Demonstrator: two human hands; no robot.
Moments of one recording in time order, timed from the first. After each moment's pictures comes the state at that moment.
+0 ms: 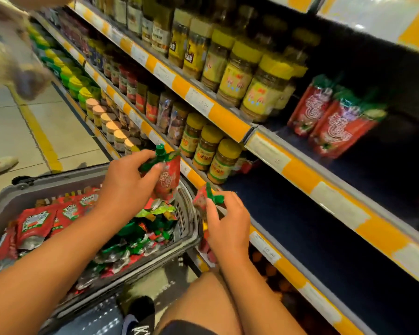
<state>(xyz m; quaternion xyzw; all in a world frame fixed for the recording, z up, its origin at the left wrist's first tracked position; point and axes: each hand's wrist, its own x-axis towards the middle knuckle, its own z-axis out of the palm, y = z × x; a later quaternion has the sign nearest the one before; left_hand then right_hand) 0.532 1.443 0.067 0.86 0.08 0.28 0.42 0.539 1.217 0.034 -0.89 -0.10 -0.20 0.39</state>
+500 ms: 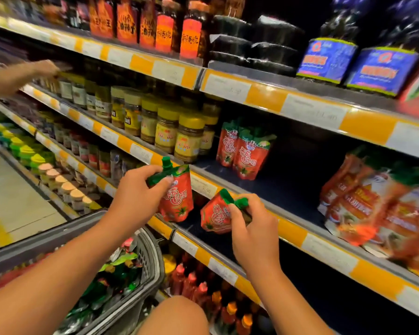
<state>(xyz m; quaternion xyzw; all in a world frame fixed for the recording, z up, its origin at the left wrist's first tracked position) 0.557 1.343 0.173 0.83 -0.04 0.24 0.51 0.499 1.097 0.161 -0.85 -0.10 -0.33 0.40</state>
